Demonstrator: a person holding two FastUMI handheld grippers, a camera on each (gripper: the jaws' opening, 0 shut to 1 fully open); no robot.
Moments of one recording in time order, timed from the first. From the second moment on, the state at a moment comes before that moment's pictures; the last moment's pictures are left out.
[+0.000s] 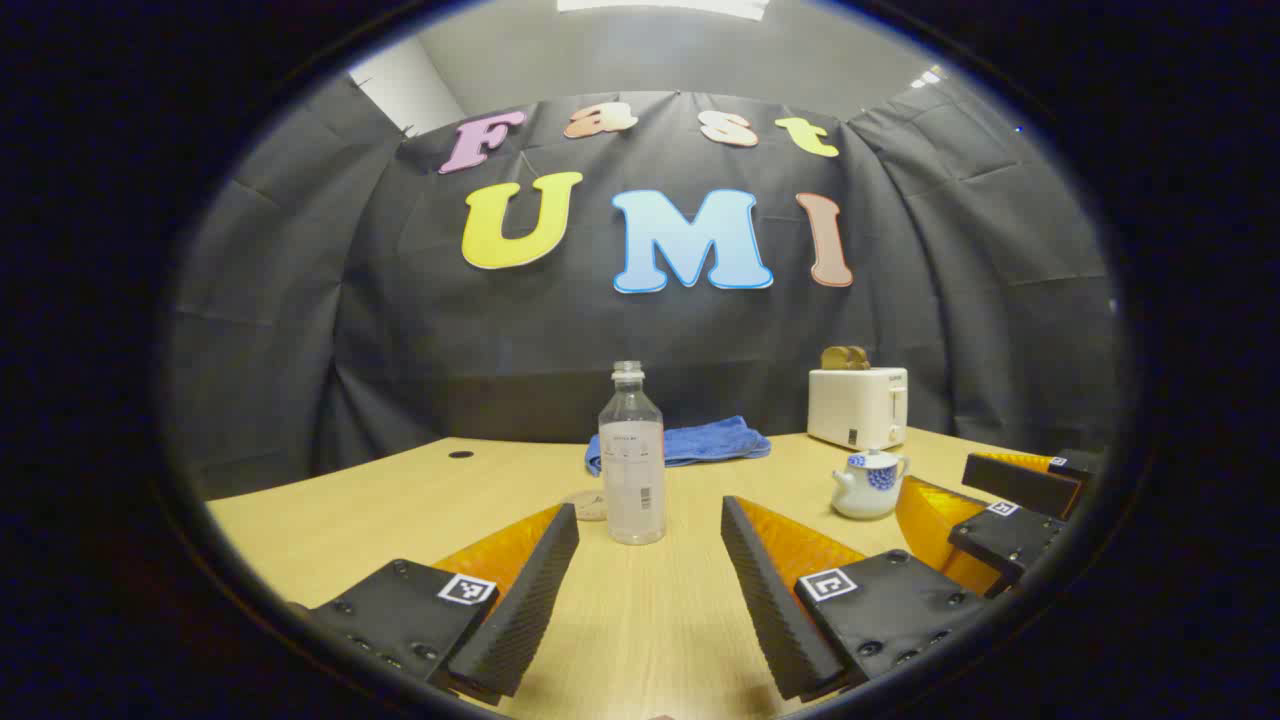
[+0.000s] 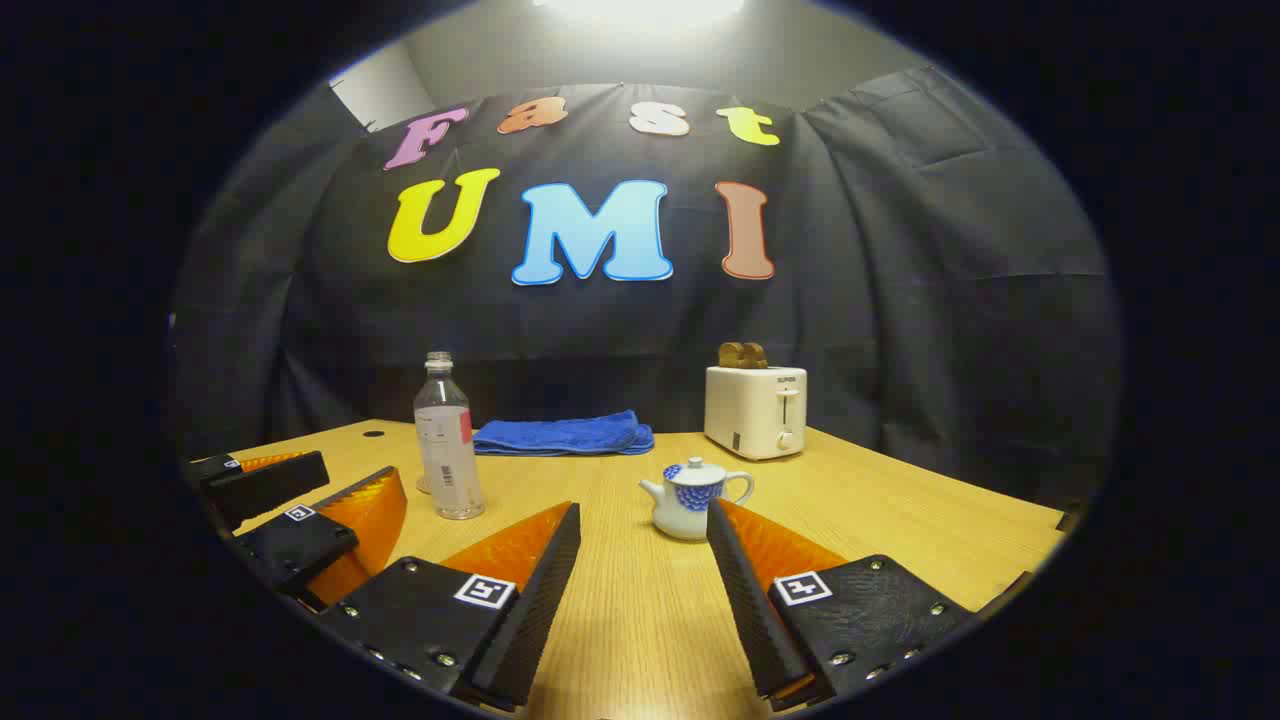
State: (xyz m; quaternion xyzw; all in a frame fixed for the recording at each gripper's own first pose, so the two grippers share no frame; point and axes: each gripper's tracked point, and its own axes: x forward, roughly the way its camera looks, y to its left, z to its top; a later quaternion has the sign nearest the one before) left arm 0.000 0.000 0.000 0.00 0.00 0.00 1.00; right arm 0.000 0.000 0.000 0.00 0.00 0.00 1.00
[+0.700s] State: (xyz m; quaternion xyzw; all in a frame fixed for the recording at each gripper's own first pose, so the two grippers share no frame) left arm -0.004 -0.009 0.000 0.00 0.00 -0.03 1.00; right arm 0.005 0.006 0.000 0.00 0.00 0.02 1.00
